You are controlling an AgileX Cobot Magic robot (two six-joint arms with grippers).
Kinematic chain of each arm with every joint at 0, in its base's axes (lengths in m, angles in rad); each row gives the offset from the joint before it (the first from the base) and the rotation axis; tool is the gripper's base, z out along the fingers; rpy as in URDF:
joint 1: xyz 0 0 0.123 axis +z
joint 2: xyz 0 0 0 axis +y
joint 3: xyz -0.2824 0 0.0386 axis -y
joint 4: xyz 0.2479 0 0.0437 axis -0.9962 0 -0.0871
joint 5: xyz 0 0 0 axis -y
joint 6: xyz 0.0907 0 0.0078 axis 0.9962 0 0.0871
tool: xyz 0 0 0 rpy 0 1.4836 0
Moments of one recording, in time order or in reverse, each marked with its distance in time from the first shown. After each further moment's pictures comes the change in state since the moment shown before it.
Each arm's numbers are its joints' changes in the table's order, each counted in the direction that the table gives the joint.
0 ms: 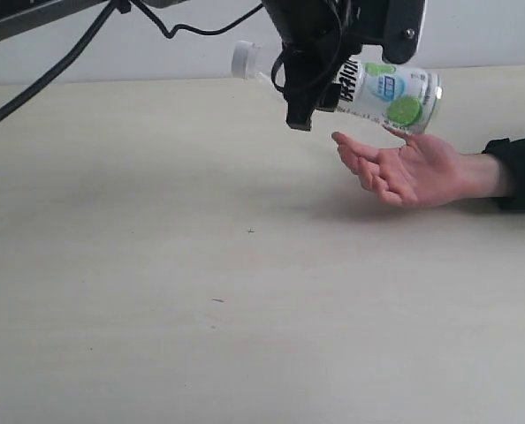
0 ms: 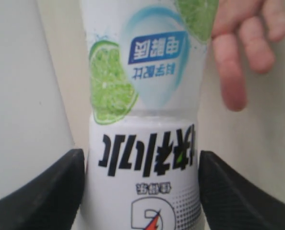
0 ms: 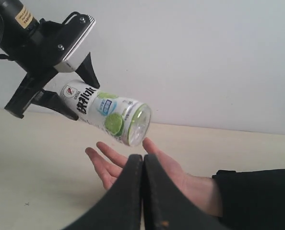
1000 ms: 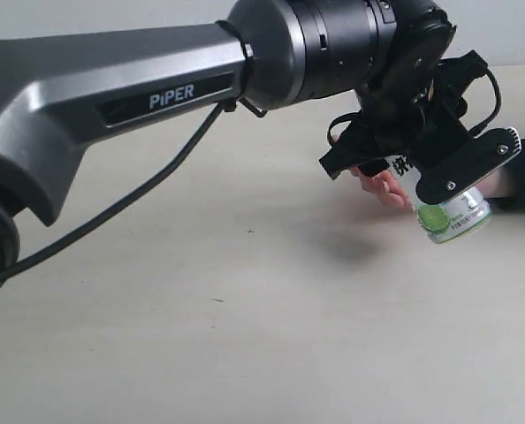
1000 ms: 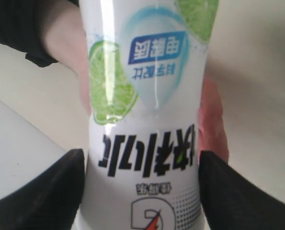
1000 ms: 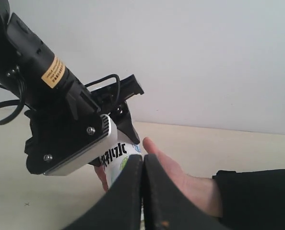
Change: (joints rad) left arm -0.171 0.101 0.000 -0.074 0.087 0.536; right arm 0.000 0.000 0.000 0.000 0.000 0.000
